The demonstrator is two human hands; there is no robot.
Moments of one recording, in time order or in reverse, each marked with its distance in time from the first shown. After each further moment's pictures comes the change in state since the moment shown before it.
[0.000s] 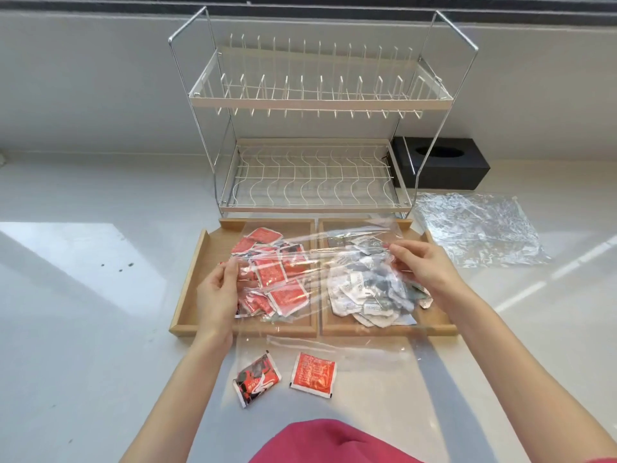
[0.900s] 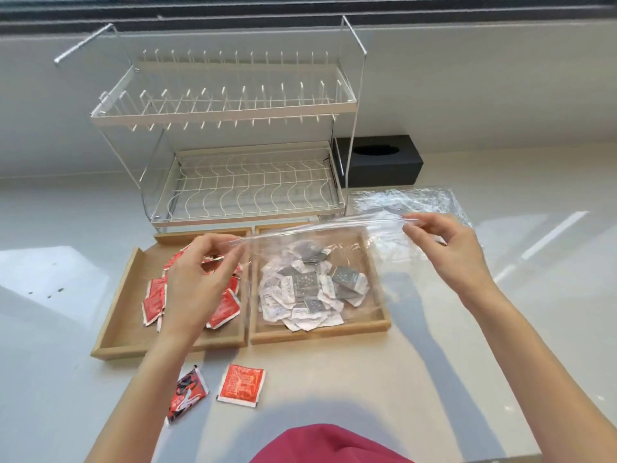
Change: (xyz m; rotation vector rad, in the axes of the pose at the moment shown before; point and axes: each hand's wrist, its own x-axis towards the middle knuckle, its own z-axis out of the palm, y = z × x) left_hand -0.053 0.069 0.083 0.377 -0.202 0.504; right_hand -0.022 -0.007 -0.127 -0.137 0.225 -0.388
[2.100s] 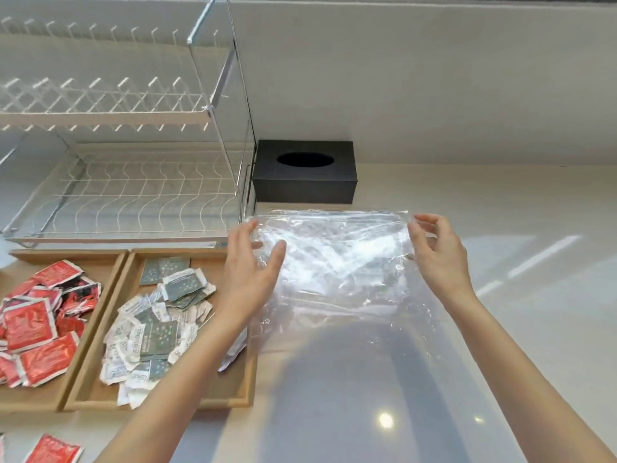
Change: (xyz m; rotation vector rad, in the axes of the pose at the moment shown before) left_hand 0.062 0.063 0.273 0.129 -0.068 -0.200; right_hand 0.158 0.125 -0.133 -0.109 0.058 0.140
